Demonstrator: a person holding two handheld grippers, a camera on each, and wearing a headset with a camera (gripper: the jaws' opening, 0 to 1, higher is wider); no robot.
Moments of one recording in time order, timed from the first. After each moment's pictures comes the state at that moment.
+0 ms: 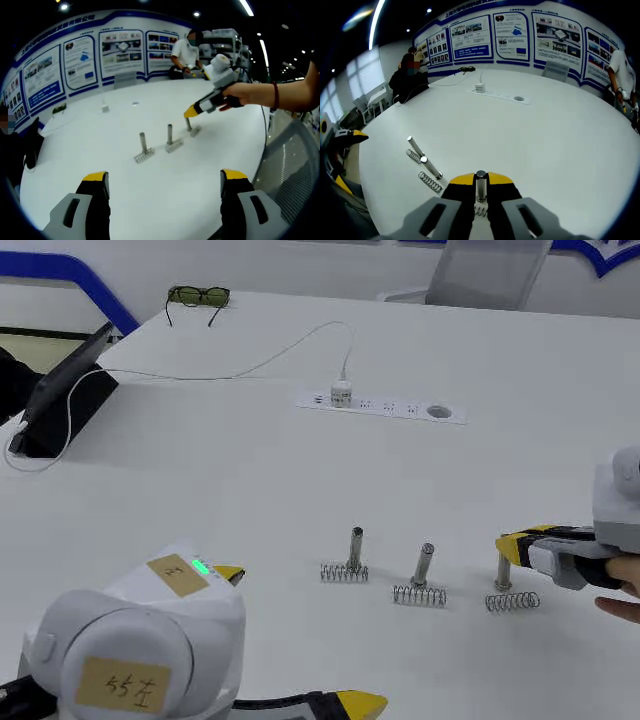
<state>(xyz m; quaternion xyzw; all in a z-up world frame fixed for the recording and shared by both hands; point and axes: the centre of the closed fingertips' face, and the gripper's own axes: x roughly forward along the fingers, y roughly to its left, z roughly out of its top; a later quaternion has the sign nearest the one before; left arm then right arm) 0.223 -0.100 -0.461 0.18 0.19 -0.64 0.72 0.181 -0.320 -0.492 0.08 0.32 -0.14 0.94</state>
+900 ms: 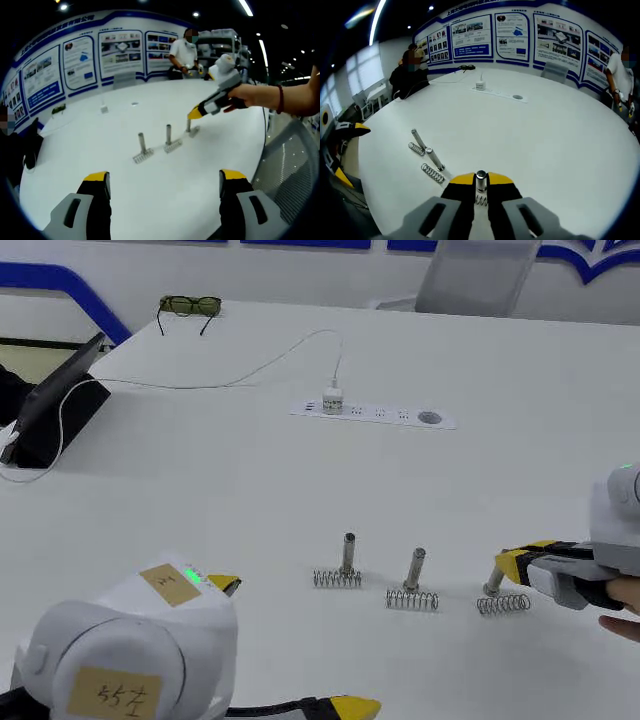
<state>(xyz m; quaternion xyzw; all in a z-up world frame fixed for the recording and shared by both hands) 0.221 -0.101 -0.461 0.18 0.19 -0.65 0.72 0.168 -0.313 -0.492 0.06 0.33 -0.14 0.93</state>
